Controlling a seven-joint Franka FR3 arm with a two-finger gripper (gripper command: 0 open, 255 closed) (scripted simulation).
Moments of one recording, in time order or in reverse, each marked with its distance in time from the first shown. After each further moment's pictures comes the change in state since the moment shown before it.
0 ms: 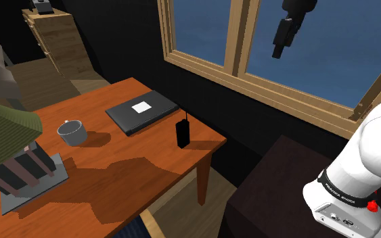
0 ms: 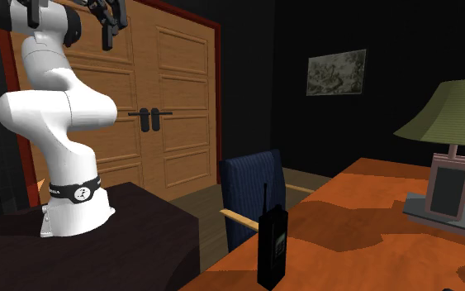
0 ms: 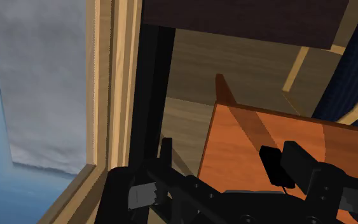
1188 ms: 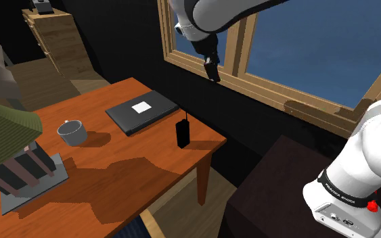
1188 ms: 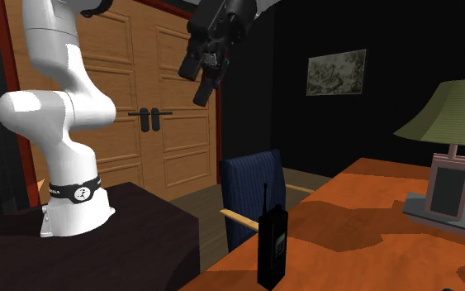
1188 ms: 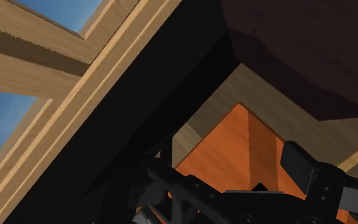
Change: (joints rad) arm 0.119 0.731 0.248 0.408 -0.305 -0.019 -0.115
